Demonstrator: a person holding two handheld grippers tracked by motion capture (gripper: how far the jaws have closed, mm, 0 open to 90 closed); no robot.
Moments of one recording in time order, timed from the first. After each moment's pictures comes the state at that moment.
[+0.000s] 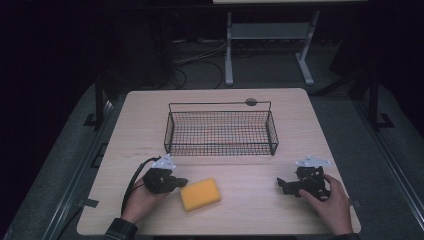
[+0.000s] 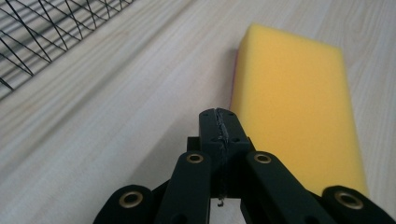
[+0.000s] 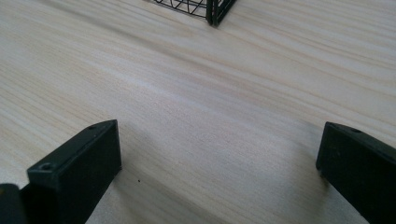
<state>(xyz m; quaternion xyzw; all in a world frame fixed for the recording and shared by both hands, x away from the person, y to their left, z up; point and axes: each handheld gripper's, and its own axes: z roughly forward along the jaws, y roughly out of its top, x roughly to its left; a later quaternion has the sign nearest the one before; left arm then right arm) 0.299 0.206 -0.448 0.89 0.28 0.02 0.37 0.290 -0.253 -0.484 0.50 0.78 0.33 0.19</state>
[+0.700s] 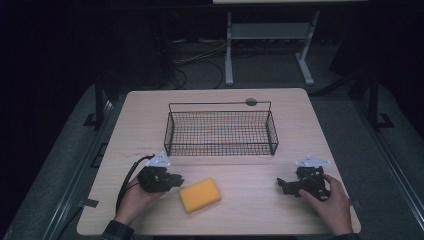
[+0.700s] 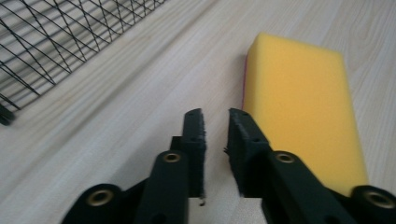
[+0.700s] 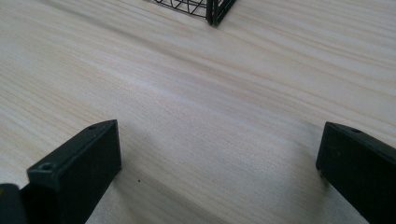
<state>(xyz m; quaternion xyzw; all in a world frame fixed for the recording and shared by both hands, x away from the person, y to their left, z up) 0.299 0.217 -0.434 0.88 0.29 0.04 0.37 0.290 -0.253 -0.484 0.50 0.78 0.33 0.19</state>
